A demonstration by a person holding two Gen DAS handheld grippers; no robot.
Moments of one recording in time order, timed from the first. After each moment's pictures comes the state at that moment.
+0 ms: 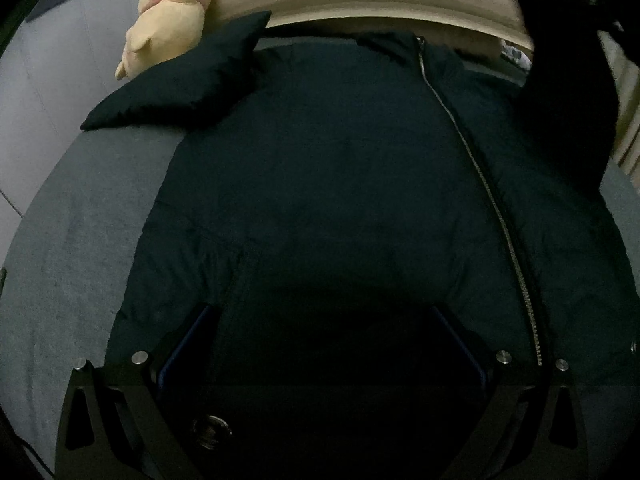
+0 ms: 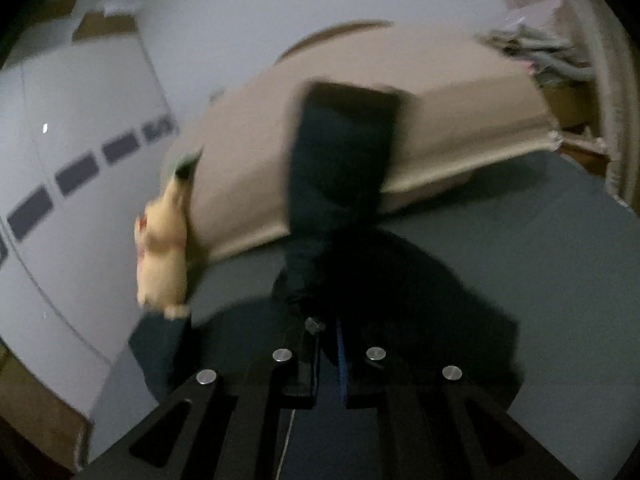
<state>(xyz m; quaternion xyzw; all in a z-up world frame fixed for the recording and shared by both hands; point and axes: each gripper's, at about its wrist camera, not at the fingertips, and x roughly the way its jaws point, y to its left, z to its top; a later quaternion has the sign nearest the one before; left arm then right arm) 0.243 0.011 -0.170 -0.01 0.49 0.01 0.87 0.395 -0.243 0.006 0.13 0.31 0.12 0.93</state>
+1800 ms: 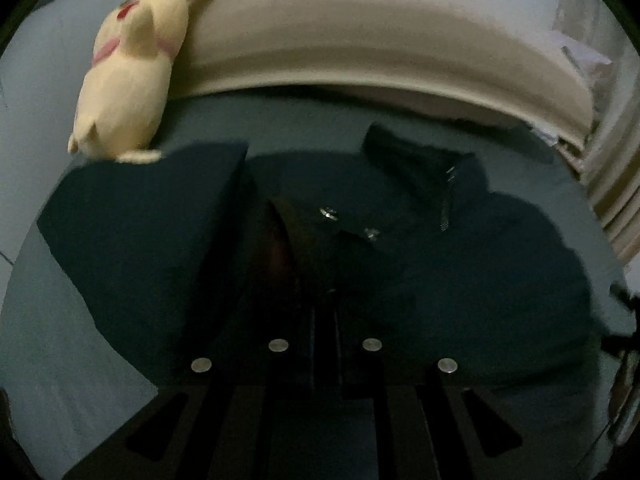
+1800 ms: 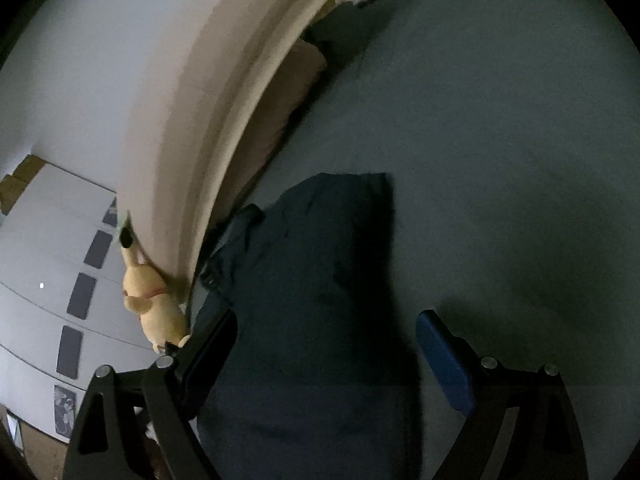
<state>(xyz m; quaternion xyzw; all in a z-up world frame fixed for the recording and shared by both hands) 0.402 0.036 -0.099 -0.06 0.47 -0.01 0.88 0.414 -0.418 -0.165 0.42 0.41 0.08 0.81</state>
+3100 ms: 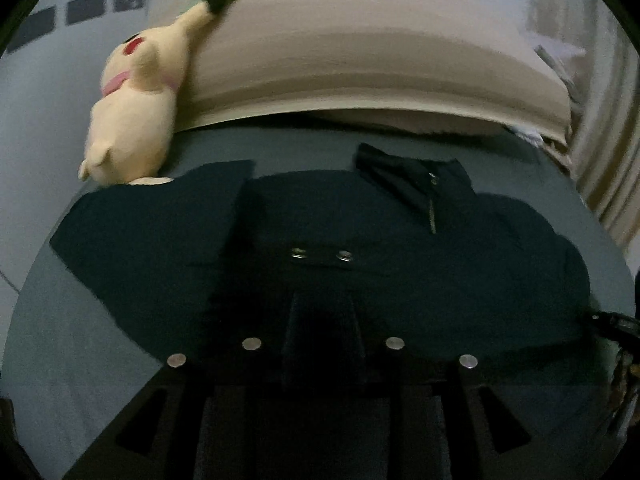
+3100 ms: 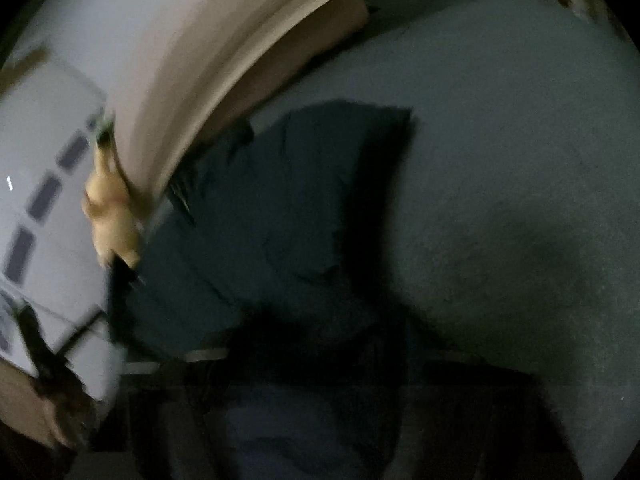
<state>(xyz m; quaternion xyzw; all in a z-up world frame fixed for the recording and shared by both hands) 0.361 0.028 -0.093 -0.02 0.41 -0.03 0.91 0.399 -0.365 -0.171 0.24 0.48 0.10 0.84</state>
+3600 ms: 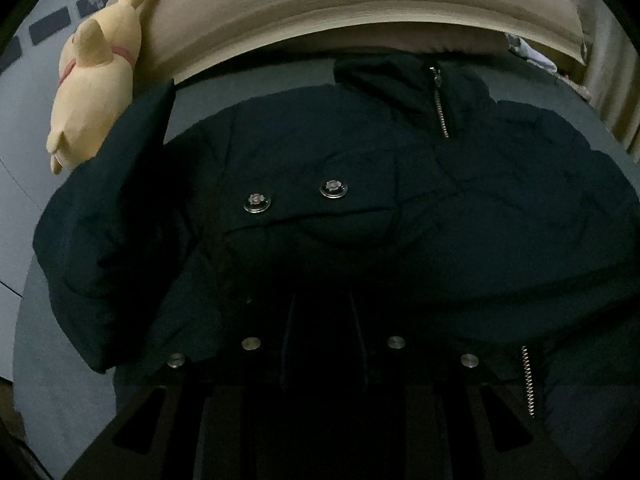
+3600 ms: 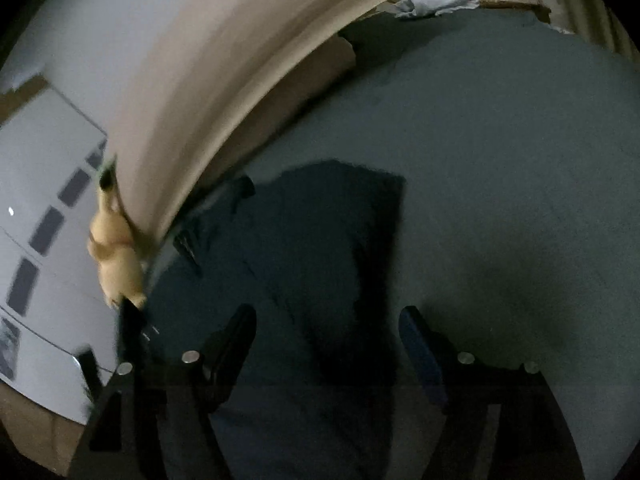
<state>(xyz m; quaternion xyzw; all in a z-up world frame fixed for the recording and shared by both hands) 0.390 -0.005 -0.162 0.05 0.49 -0.01 0.87 0.409 -0.401 -0.140 0.30 0.41 0.08 0.86</state>
